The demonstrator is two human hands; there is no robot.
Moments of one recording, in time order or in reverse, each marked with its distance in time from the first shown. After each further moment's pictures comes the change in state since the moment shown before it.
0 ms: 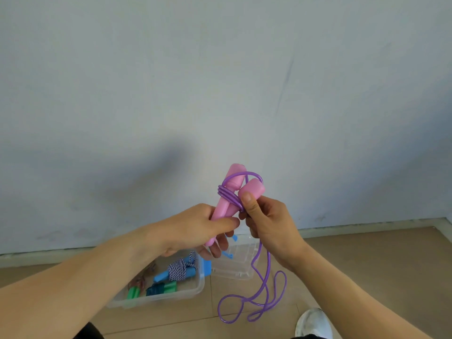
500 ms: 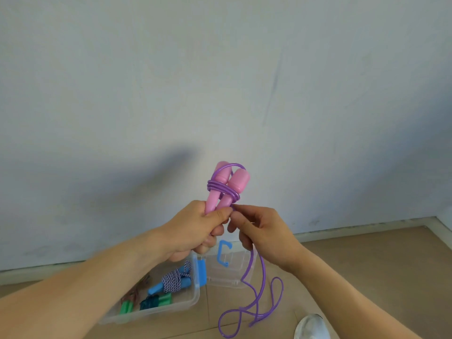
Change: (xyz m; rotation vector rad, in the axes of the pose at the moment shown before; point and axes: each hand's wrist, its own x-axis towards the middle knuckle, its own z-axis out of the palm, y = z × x) left_hand 0.012 0.009 0.004 -0.360 0.043 0.065; right_hand 0.001 -0.004 -0.014 -0.150 -0.179 -0.017
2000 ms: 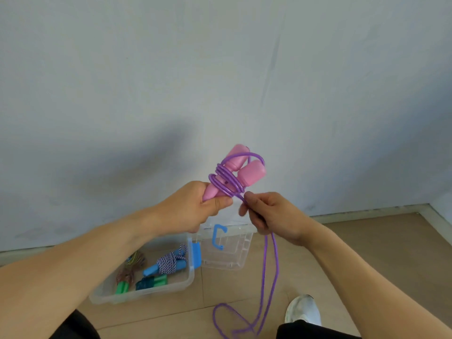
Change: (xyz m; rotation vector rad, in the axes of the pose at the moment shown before) left_hand 0.012 -0.005 -0.004 0.426 0.027 0.232; right_hand 0.010 0.022 -0.035 -0.005 -0.119 0.202
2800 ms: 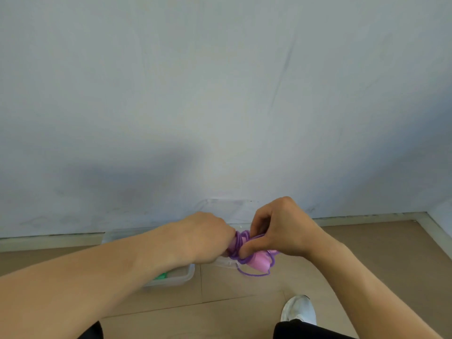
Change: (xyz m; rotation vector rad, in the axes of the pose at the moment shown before) left_hand -0.011 -0.008 0.037 1.272 -0.327 0.101; right_hand -0.029 -0.018 0.013 -0.662 0.067 -0.127
